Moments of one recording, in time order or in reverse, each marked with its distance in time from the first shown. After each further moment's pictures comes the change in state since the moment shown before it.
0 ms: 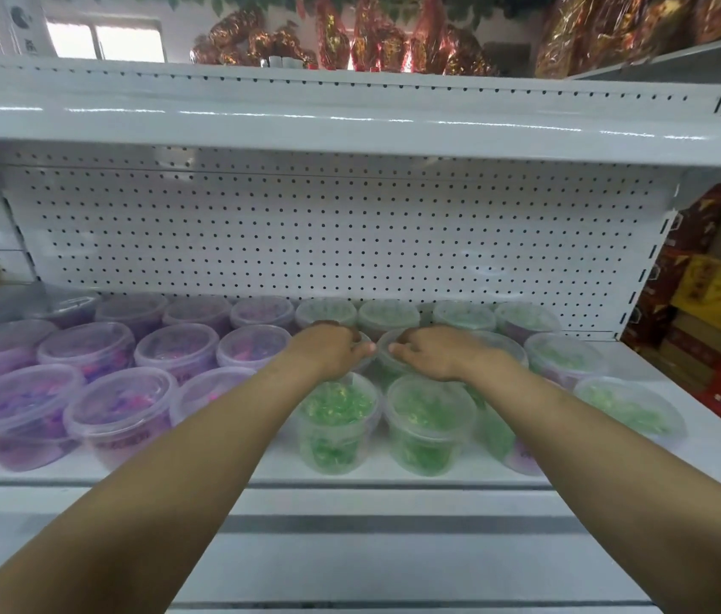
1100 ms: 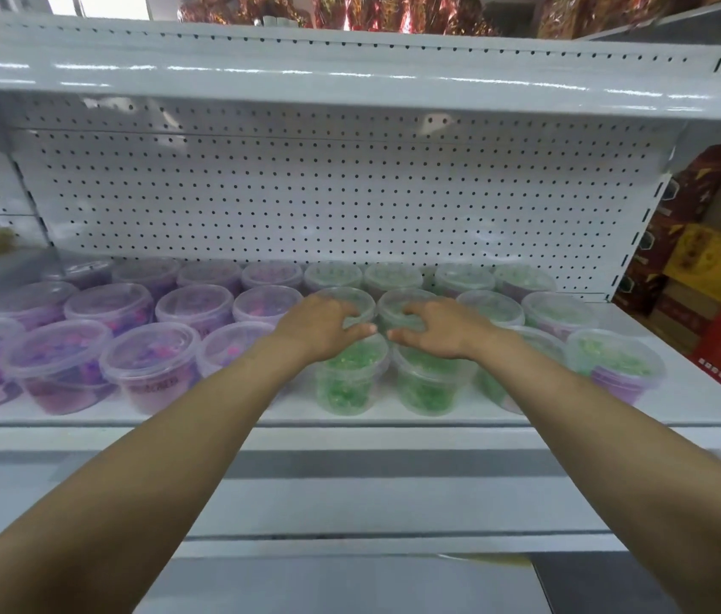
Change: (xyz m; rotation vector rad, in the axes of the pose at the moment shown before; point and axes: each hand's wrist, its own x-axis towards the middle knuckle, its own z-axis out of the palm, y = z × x) left_hand -0.068 -0.007 -0.004 -0.042 0.120 0.061; right_hand -0.053 -0.030 0.004 0.078 0.050 0.064
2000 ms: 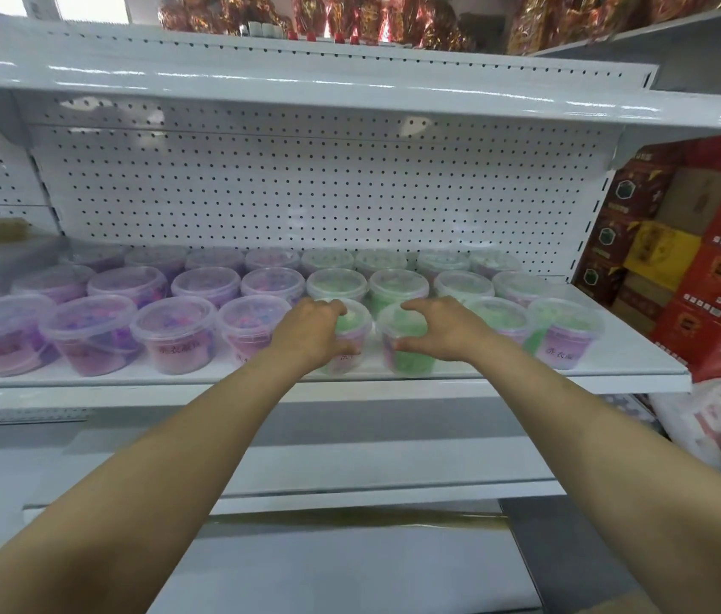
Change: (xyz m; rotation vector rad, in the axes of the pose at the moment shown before) left_hand -0.084 0.015 0.002 0.016 0.033 -0.029; right_hand -0.085 -0.020 0.009 0.050 0.047 0.112
